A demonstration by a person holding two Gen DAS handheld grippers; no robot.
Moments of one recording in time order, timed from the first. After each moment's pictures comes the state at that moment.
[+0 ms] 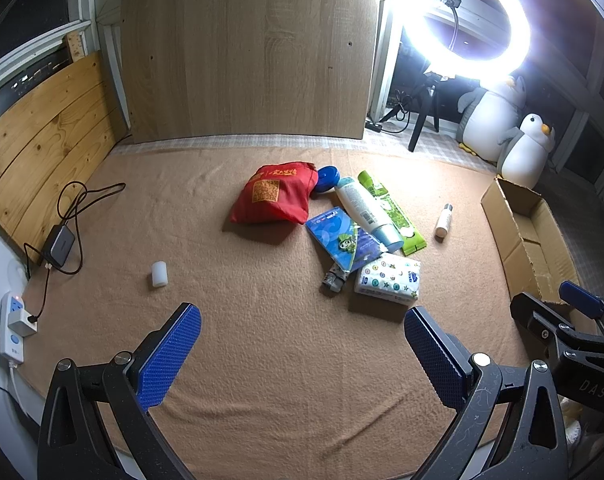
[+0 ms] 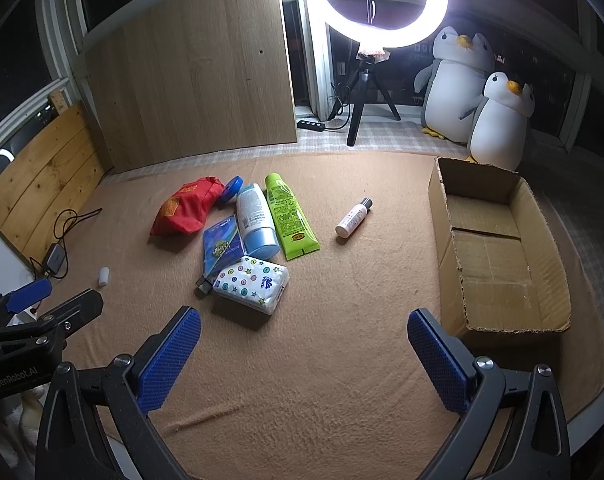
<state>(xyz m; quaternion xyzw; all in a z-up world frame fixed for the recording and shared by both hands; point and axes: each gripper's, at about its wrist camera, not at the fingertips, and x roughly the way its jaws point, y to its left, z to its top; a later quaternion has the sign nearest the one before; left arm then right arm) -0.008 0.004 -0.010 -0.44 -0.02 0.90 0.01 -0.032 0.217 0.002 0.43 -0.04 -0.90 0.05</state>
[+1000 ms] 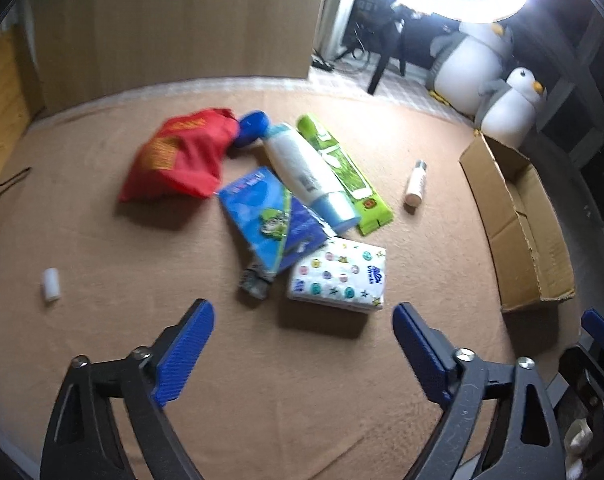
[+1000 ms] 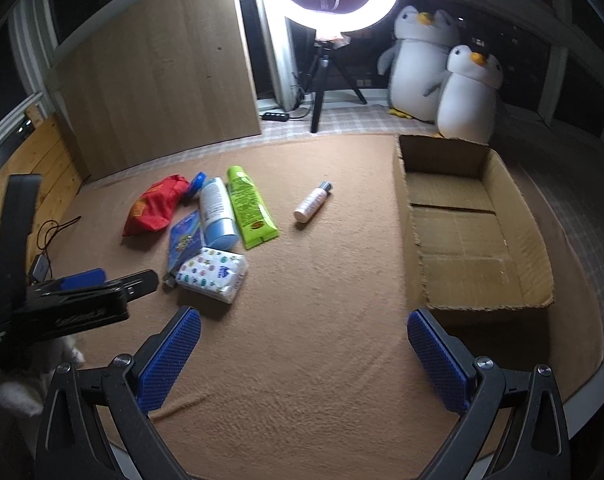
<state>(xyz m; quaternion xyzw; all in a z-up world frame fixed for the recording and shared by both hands) -0.096 0.056 -0.086 -0.53 -0.04 0.84 0.10 -0.028 0.257 -0.008 0.45 -0.06 -0.89 0.01</state>
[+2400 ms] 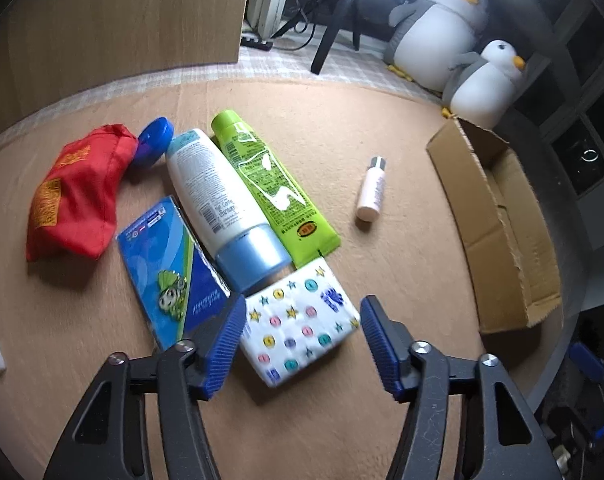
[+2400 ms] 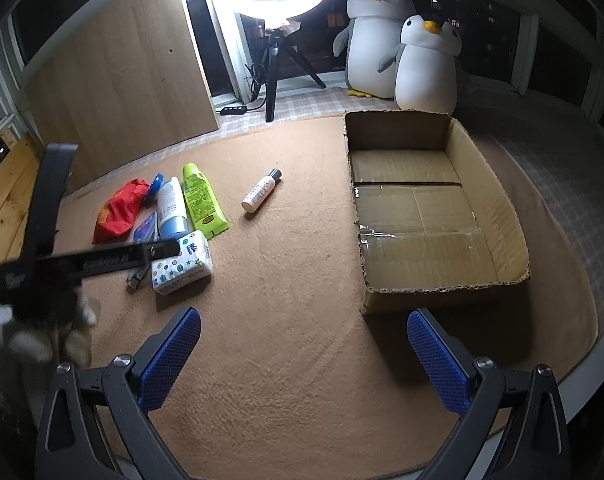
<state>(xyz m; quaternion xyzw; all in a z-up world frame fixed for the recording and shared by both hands) -0.160 0.113 -0.113 -0.56 -0.04 0.81 0.19 -0.023 0.300 -0.024 0.47 -0.09 -0.88 -0.02</state>
